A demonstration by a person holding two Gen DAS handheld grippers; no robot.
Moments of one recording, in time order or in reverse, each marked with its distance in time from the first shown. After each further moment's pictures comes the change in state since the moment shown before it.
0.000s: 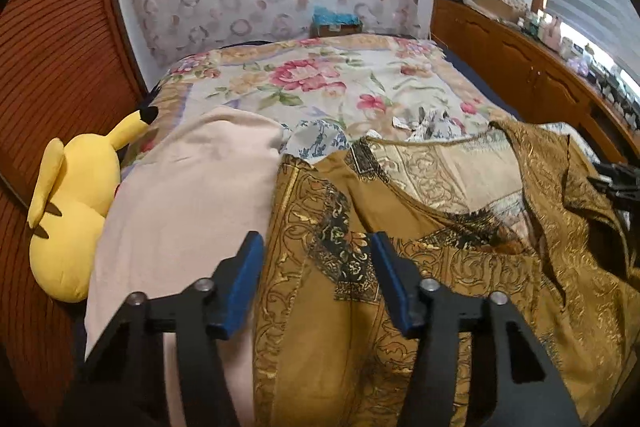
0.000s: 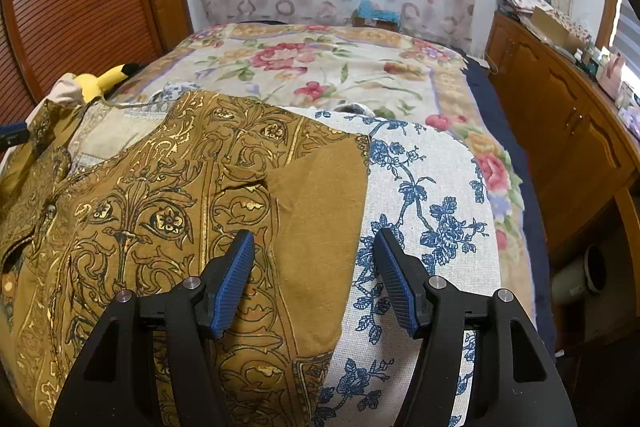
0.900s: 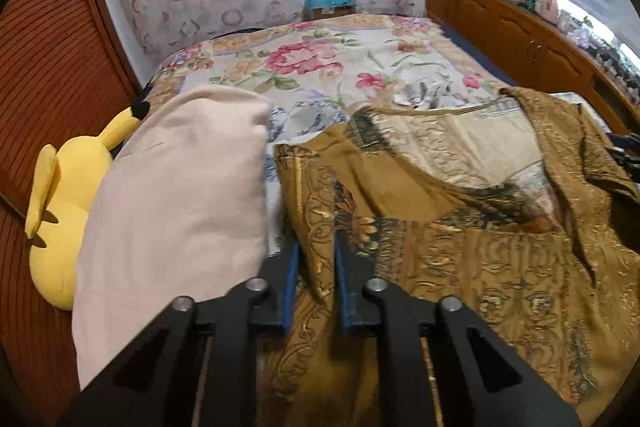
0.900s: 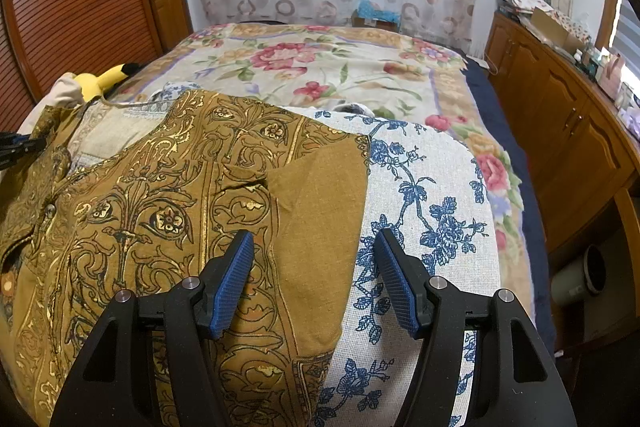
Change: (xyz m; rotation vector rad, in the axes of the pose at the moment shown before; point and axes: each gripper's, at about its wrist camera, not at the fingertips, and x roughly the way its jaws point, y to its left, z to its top) left arm 0.020 -0.005 -0.002 0.055 0.044 0.002; right arm 0.000 0.000 0.000 -0.001 0.000 -0.001
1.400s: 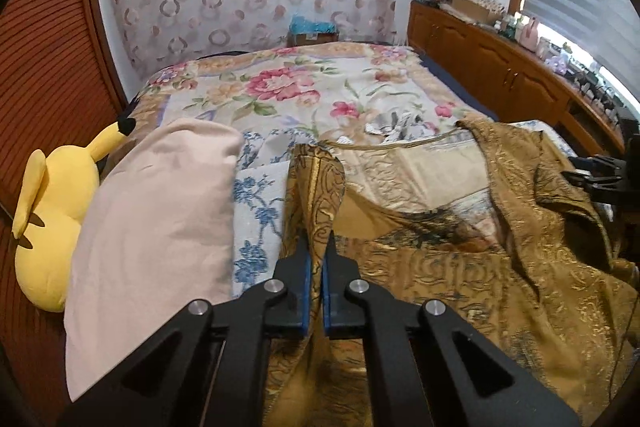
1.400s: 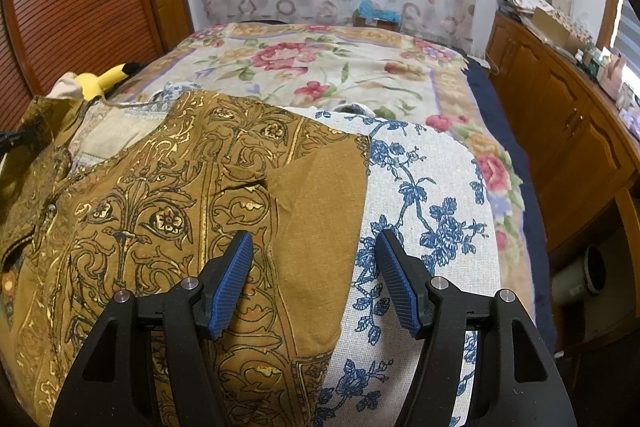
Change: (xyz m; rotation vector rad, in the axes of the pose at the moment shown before) left arm -0.036 -0.016 -0.001 -0.031 -0.095 -0.085; right arm 0.001 0.000 -0.001 -0.012 0.000 0.007
